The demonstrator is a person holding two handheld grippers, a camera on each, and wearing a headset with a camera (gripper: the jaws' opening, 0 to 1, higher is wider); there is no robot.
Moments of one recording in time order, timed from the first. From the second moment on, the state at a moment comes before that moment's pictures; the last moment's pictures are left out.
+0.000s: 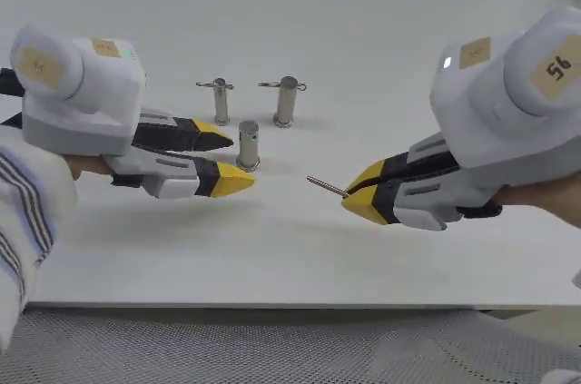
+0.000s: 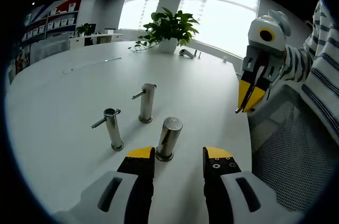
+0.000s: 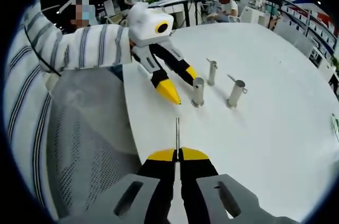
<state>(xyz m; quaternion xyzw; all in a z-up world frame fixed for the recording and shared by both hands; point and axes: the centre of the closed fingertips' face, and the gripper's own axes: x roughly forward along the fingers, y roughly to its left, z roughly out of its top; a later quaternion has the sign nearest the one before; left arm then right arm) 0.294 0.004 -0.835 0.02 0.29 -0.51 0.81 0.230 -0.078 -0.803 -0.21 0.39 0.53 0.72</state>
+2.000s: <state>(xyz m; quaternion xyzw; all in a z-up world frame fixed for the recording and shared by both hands) 0.293 0.003 -0.845 0.05 0.30 -0.51 0.81 0.270 -0.042 -0.815 -0.26 0.38 0.55 0.70</state>
